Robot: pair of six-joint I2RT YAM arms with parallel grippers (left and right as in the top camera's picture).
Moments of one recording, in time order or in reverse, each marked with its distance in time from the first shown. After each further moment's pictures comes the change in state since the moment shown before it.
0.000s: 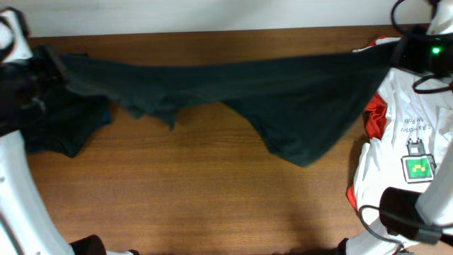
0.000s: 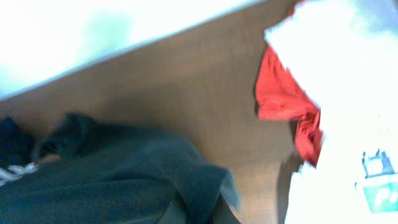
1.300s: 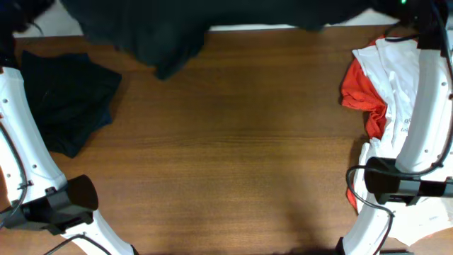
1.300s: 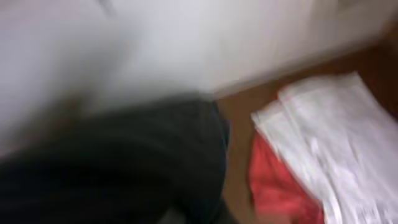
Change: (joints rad) left arm 0.039 0.404 0.287 0.364 0.369 -0.197; right arm 0.108 0.260 0.101 0.302 0.230 0.093
